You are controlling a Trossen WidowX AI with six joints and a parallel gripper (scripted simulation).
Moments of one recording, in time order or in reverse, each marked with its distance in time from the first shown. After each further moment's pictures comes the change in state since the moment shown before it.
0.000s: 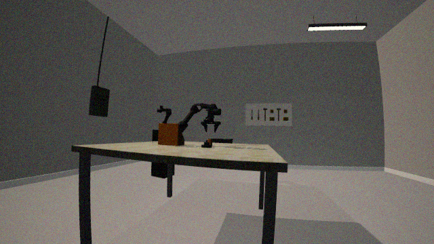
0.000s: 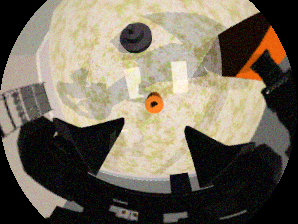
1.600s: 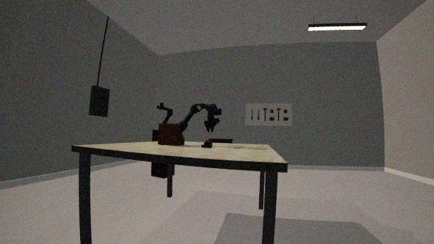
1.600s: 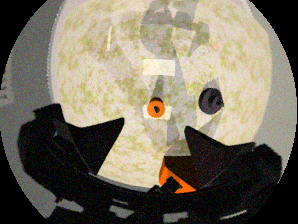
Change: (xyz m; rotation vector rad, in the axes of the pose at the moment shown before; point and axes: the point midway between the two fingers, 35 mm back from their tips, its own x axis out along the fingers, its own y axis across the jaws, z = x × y) arm -0.002 0.001 0.003 -1.752 -0.062 -0.041
